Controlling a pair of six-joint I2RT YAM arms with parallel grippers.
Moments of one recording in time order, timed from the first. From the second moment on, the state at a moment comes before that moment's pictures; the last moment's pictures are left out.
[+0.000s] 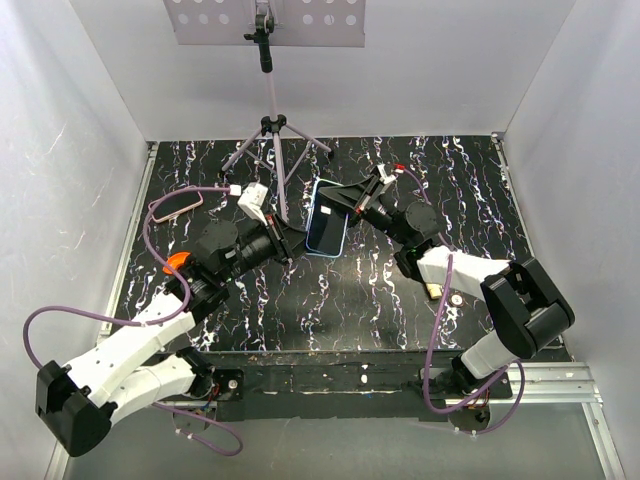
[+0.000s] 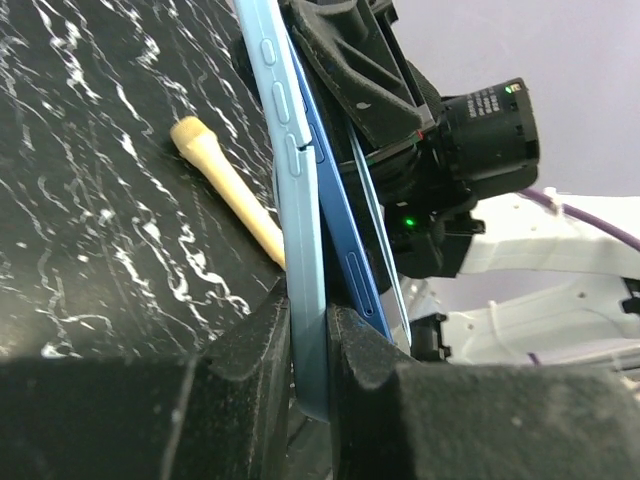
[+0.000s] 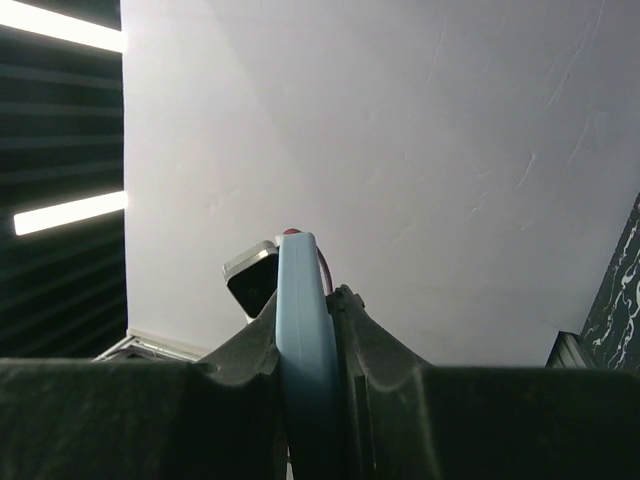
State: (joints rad) left arm -0.68 0.94 0.75 0.12 0.24 -0.74; right arm 0.62 1.53 0.76 1.15 -0.45 1.78
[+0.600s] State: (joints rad) left arm -0.67 0.98 0.89 -0.07 0.21 -0.64; right arm 0.64 1.54 0.77 1.12 -0.36 1.86
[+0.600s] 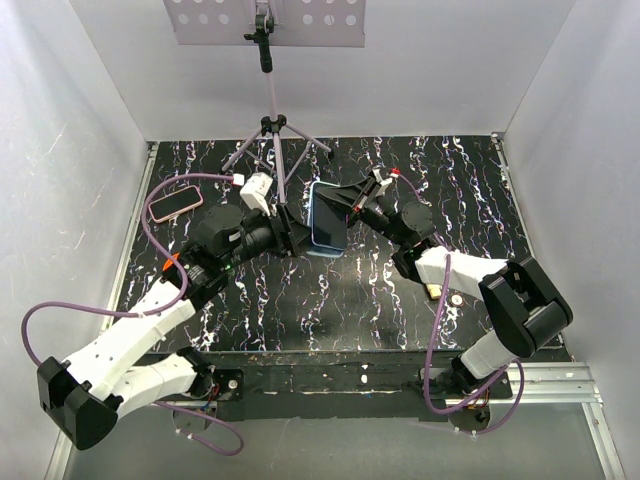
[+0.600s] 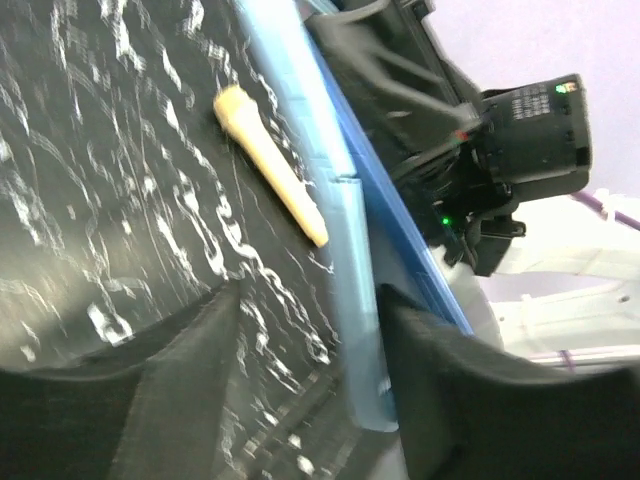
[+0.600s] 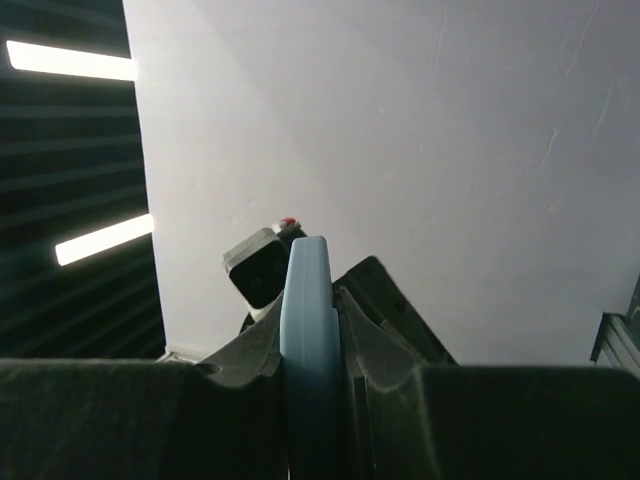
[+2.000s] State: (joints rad) left arm -0.55 1.01 0.92 0.06 0.59 -1.03; right arm 0.55 1.38 0.80 0.91 -0.96 1.54
